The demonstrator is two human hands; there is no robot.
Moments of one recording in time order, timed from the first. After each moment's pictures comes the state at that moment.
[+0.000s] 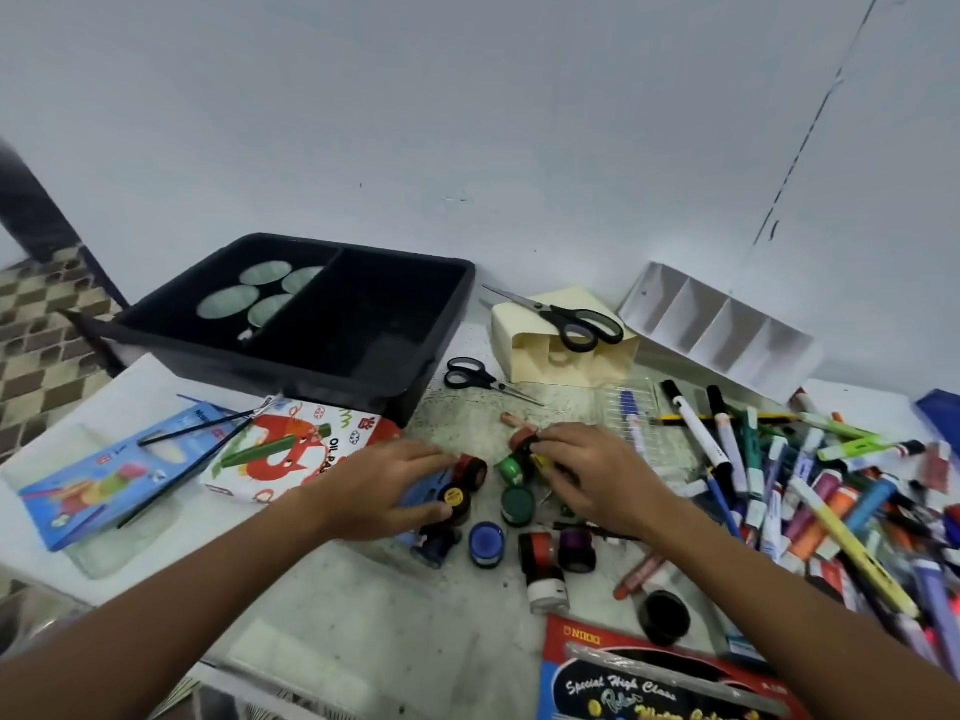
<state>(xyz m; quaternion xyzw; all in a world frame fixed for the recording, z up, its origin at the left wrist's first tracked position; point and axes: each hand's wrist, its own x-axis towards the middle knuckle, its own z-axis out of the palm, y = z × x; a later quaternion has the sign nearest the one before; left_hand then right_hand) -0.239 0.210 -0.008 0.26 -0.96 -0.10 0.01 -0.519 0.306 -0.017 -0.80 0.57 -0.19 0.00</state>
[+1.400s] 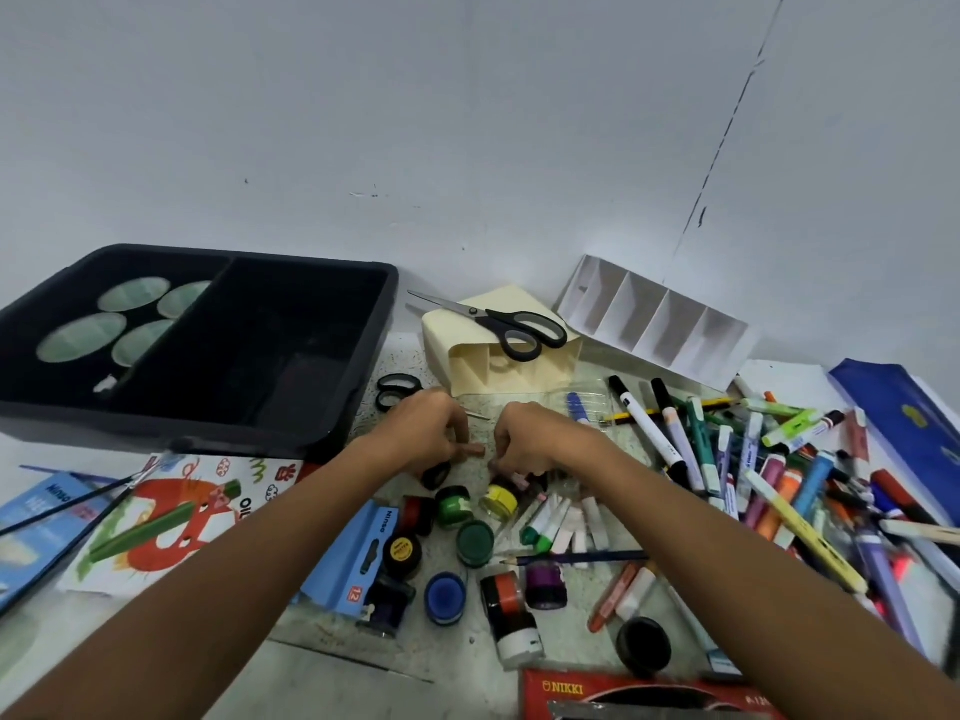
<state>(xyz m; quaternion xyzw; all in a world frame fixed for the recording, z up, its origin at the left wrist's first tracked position) -0.377 0.136 -0.017 0.33 -0.92 -0.18 0.03 -0.522 0.227 0.005 -0.60 0.76 0.01 0.26</state>
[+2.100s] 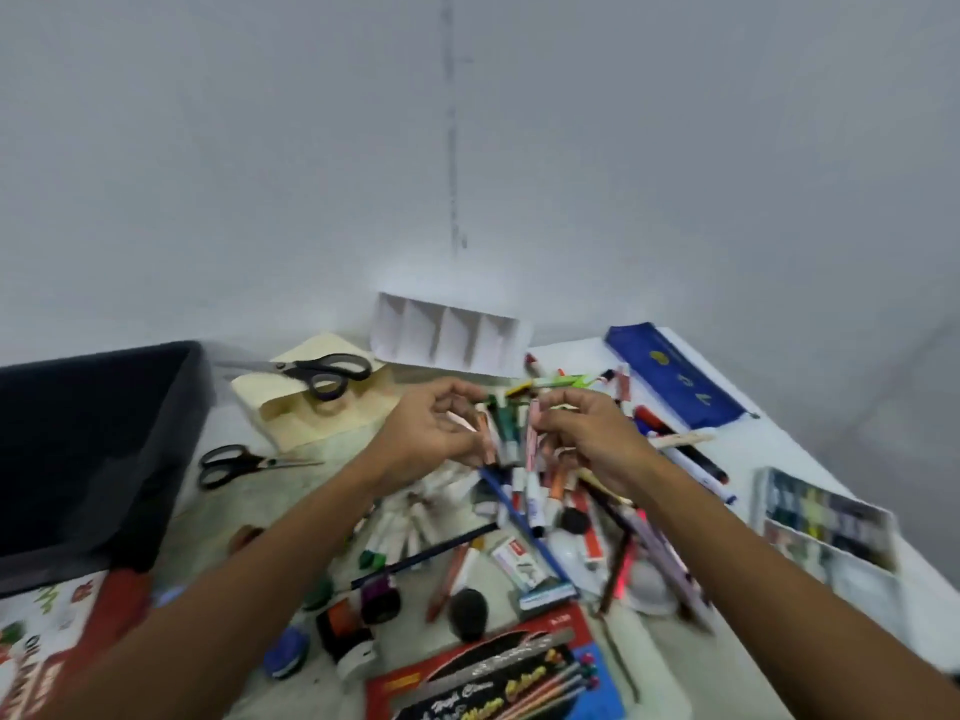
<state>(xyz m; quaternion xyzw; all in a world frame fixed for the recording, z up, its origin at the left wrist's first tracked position) -0.504 0.276 0.047 0.16 -0.74 -0.64 0.16 -0.640 0.435 0.045 -0.24 0.67 -0.61 0.34</state>
